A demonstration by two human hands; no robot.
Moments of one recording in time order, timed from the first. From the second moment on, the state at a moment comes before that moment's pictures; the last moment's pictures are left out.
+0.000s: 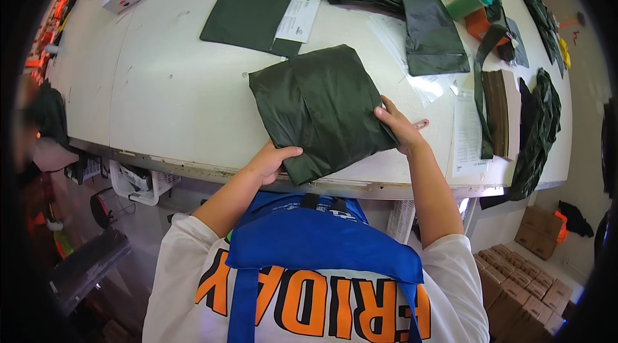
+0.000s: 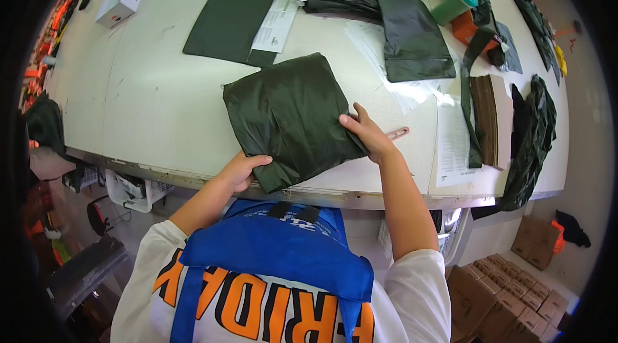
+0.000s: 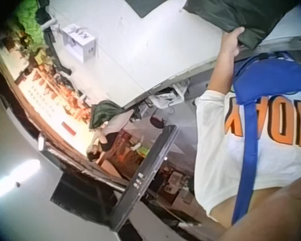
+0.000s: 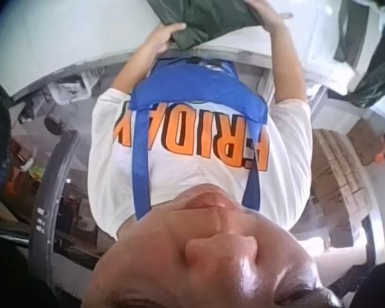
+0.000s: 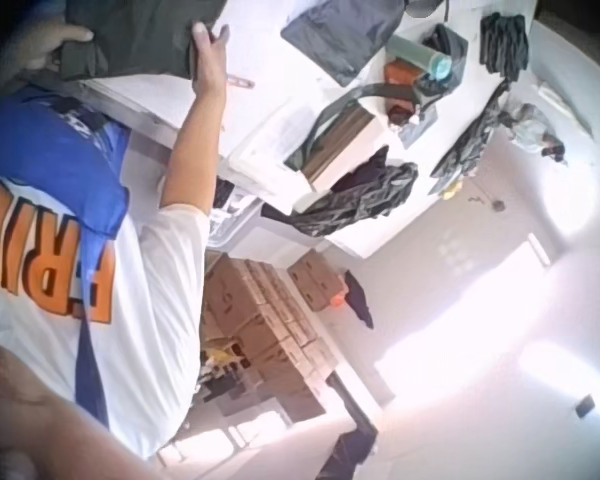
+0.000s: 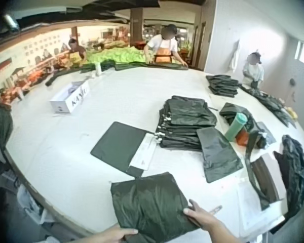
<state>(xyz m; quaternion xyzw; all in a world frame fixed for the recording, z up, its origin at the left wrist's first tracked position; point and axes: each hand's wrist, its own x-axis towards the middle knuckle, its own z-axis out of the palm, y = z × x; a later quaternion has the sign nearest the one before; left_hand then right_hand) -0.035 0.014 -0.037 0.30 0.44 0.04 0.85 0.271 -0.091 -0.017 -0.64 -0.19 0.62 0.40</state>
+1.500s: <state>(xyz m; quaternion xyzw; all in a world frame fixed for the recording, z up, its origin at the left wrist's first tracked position) -0.069 0.091 0.026 0.63 0.41 0.19 0.63 0.169 -0.058 0.072 -0.63 -0.63 0.45 -0.04</state>
